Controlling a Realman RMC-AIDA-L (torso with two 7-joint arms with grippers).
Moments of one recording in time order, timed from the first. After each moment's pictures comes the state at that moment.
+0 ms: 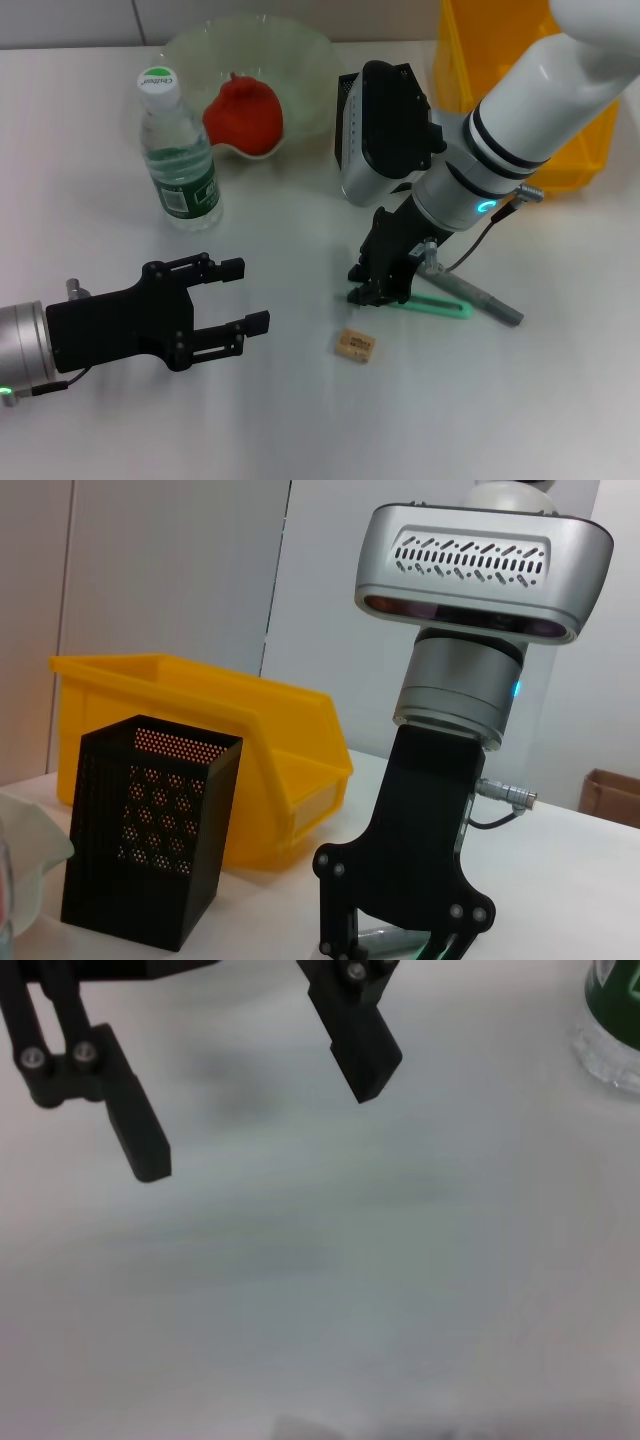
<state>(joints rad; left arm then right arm) -0.40 -2.06 0.71 0.42 1.94 1.61 -1.00 0.99 2.09 -1.62 -0.65 -2.27 -1.22 1.95</state>
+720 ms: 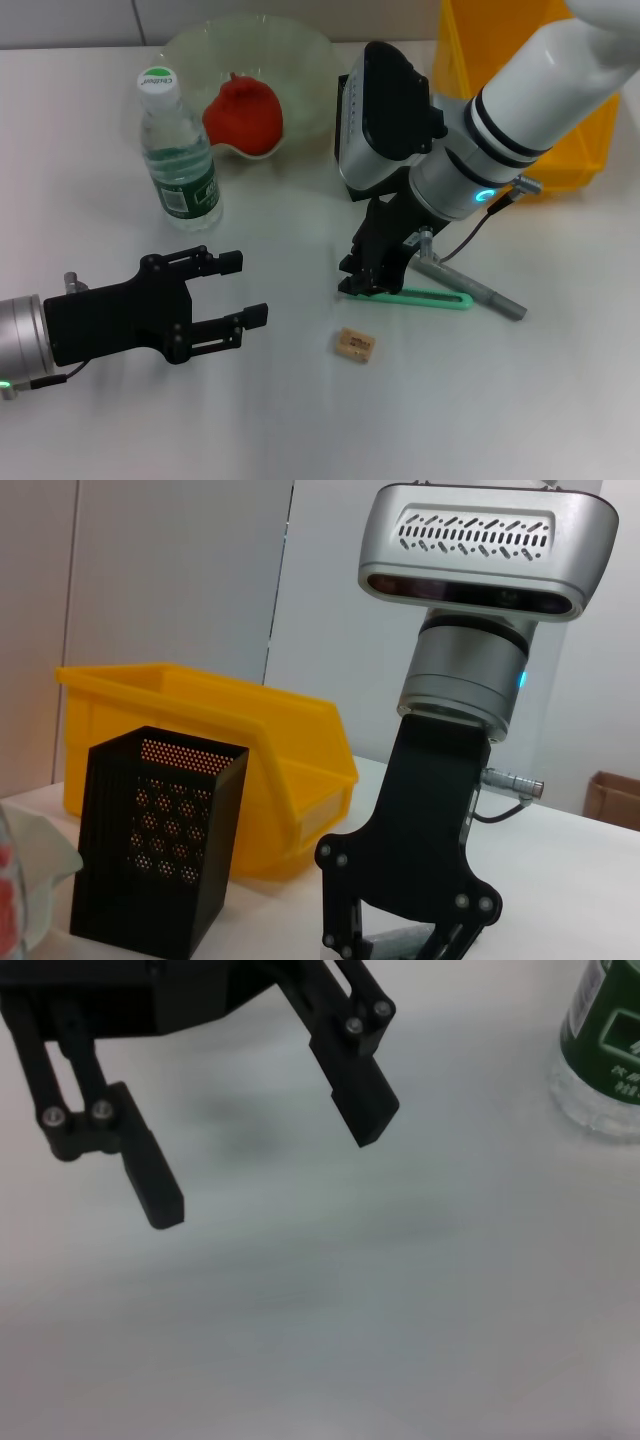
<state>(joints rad) -0.41 -2.06 0.70 0.43 1.93 1.61 -1.00 0.98 2.09 -1.58 -0.70 -2.26 -1.25 1.96</state>
